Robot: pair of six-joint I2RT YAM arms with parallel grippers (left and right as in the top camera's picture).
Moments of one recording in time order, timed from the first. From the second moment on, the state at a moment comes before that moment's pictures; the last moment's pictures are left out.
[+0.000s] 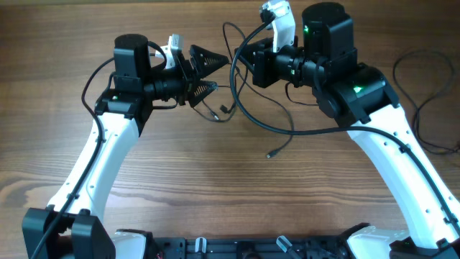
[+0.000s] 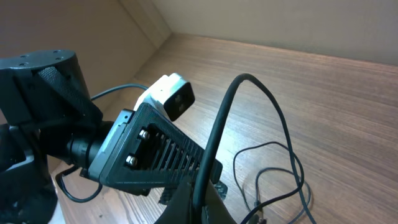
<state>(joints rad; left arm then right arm) -0.15 1.49 1.10 -0.17 0.98 -1.10 0.46 1.49 1.56 -0.57 -0.47 0.27</state>
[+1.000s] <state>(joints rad) -0.27 1.53 1.10 -0.20 0.95 -1.20 0.46 1.49 1.56 -0.52 -0.52 0.31</state>
